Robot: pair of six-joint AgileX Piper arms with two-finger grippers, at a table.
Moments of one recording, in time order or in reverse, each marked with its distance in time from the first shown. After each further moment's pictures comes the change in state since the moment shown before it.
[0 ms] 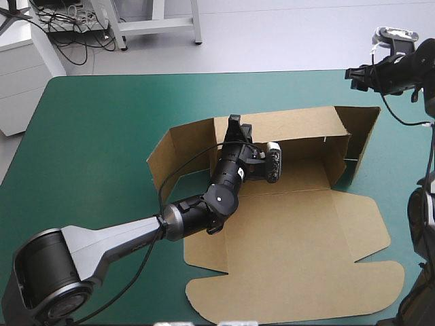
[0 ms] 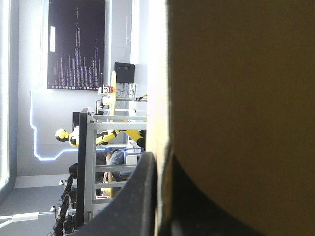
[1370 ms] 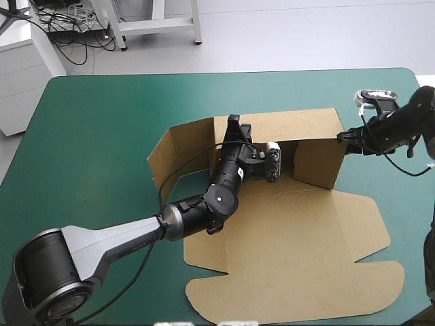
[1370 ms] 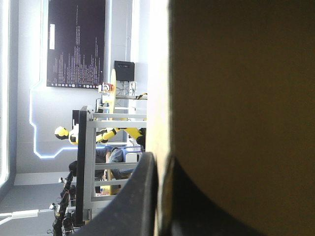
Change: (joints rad) left arm 0.000 0.000 0.000 -0.002 0.004 -0.004; right arm 0.000 -0.267 0.584 0.064 0.040 -0.236
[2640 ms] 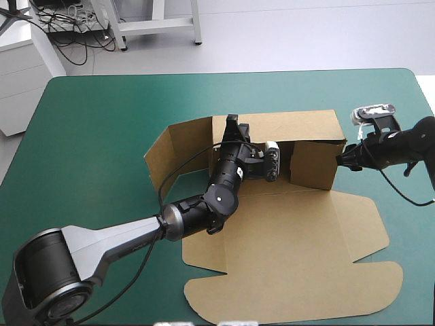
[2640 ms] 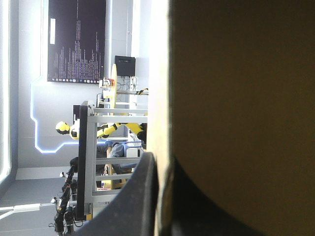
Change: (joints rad) left arm 0.000 0.000 0.000 -0.010 0.021 0.005; right arm -0.001 -0.189 0.285 0.088 -0.234 -0.262
